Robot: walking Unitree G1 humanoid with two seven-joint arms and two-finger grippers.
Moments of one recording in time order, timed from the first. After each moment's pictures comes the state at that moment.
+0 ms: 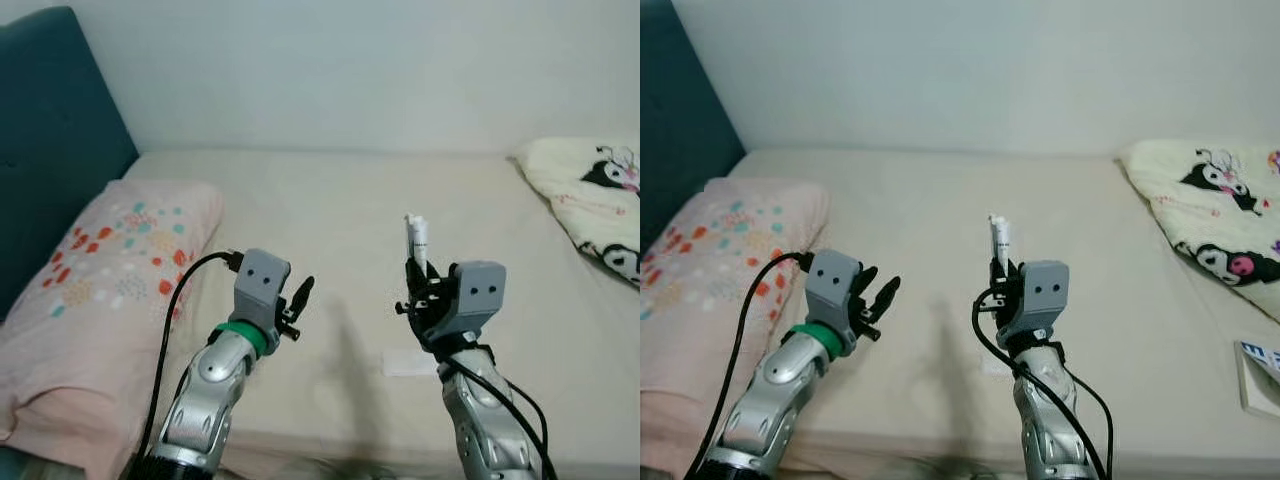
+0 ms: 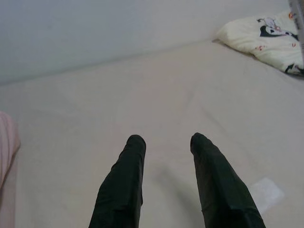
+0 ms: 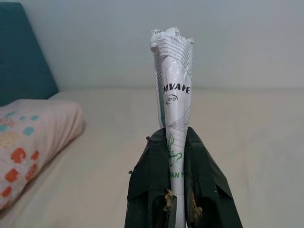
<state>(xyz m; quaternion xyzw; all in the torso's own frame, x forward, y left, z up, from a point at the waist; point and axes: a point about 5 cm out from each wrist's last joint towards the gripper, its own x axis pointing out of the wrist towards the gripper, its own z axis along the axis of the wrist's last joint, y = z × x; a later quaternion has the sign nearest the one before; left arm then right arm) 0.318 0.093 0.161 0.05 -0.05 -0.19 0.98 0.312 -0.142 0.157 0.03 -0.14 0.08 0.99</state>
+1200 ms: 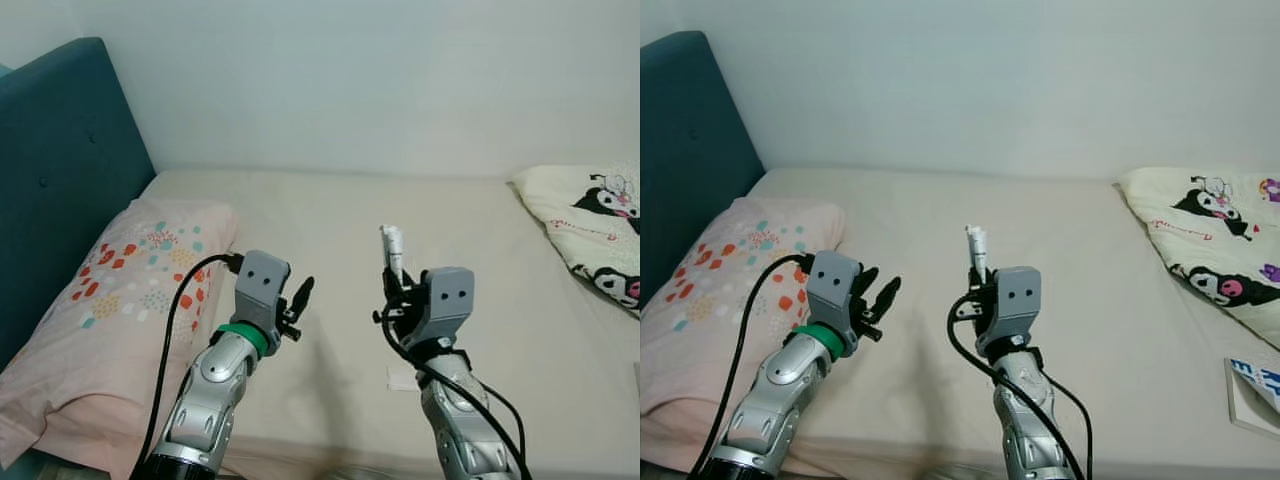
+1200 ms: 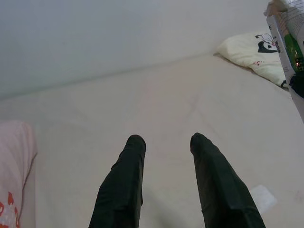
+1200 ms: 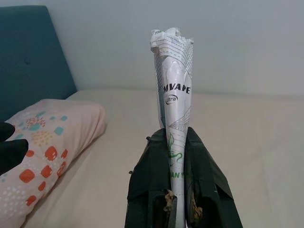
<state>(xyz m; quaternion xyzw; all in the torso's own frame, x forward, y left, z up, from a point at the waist) 0.320 0.096 0.157 0.05 -0.05 -0.18 0.98 0.312 -0.116 0.147 0.04 -0.12 0.11 0.99</state>
